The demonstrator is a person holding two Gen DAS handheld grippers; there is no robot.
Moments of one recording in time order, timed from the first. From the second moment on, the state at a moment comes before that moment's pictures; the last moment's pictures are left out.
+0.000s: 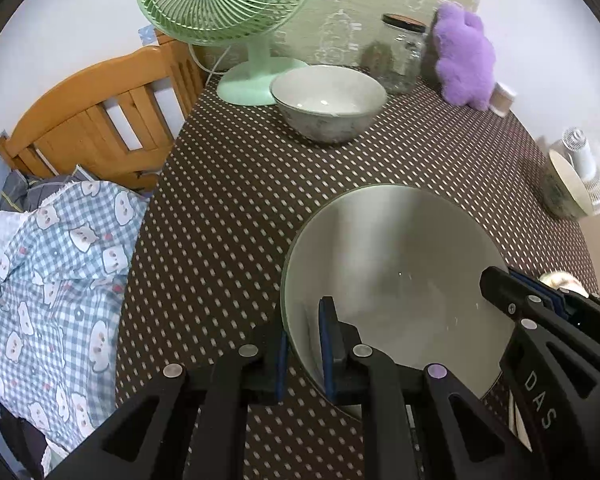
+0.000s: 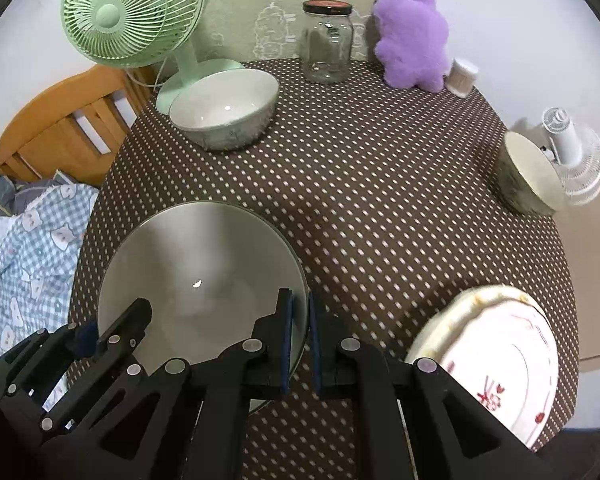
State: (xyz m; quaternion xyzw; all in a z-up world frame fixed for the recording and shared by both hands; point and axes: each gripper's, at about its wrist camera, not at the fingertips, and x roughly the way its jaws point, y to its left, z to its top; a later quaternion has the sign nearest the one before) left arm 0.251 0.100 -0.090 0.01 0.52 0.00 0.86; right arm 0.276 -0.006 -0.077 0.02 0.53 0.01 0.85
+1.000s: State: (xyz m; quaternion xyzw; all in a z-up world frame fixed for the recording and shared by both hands) left arm 0.183 0.056 -0.113 0.01 0.55 -0.04 0.83; right arm 0.195 -0.052 -0.098 0.04 0.55 -0.03 0.83
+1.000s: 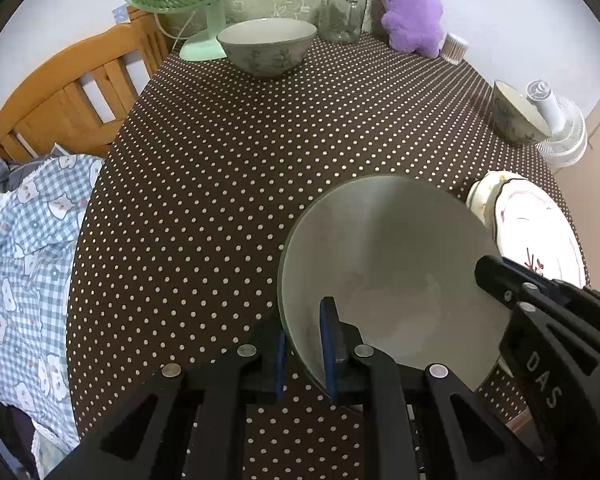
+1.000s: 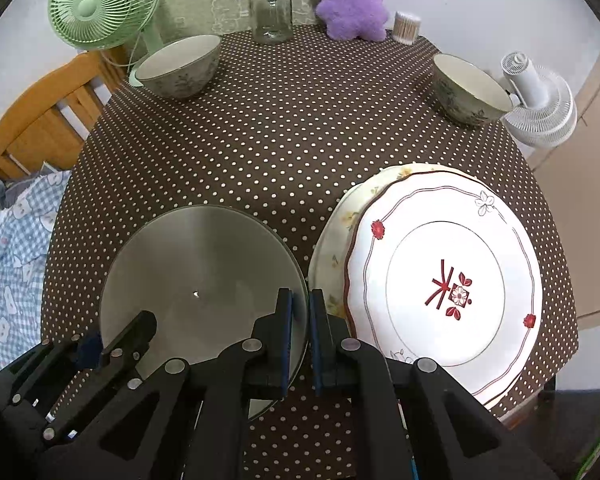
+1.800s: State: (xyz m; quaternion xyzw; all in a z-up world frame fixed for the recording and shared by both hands) left arm 0.178 0.061 -0.091 0.02 0.53 -0.02 0.84; right arm 0.189 -0.051 -0.078 0.02 0.55 0.01 0.84
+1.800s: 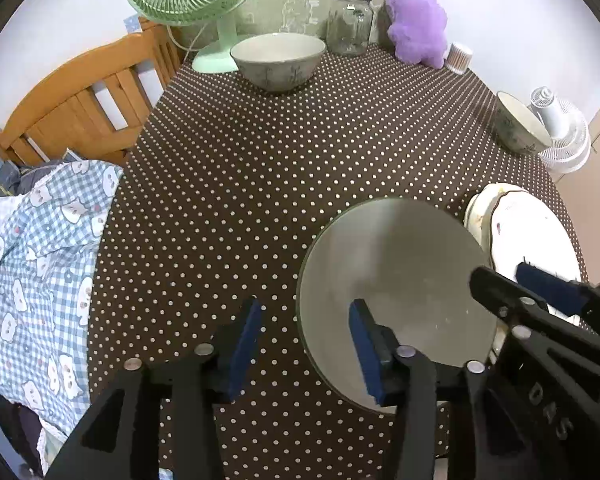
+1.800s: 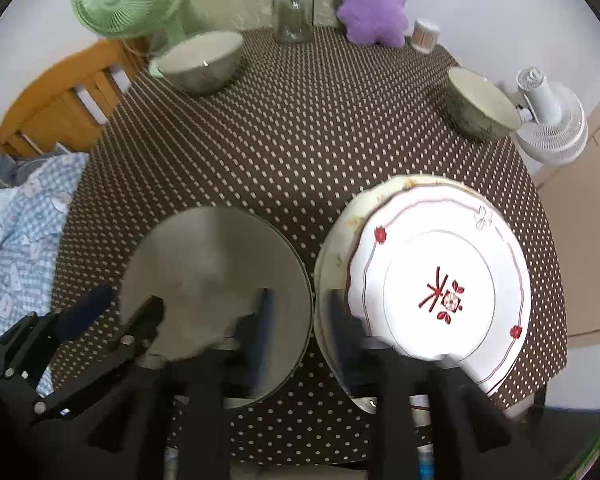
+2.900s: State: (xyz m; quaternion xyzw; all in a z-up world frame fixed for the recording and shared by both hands) left arm 0.205 -0.069 0.009 0.02 0.45 -0.02 0.89; right arm 0.217 -0.193 0.032 0.04 0.45 0.03 0.89
